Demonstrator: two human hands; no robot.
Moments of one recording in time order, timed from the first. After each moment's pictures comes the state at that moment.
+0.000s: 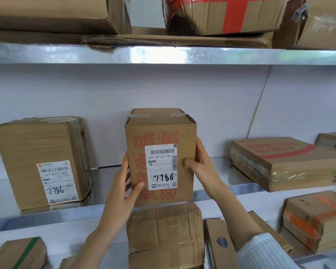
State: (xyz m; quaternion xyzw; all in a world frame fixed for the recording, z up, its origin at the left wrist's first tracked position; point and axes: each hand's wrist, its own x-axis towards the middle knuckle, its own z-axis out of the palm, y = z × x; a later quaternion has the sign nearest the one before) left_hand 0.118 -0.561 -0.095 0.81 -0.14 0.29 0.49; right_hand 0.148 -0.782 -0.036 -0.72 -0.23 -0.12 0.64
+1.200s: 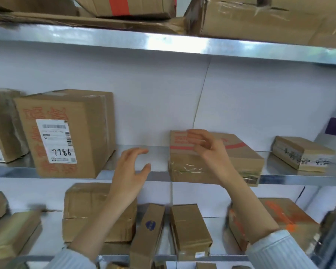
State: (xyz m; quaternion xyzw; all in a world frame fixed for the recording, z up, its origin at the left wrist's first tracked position) left_hand 0.112 -0.883 -0.083 0.85 -0.03 0.35 0.39; right_hand 0.159 -1.093 -0.023 -0.75 -0.25 -0.15 0.59
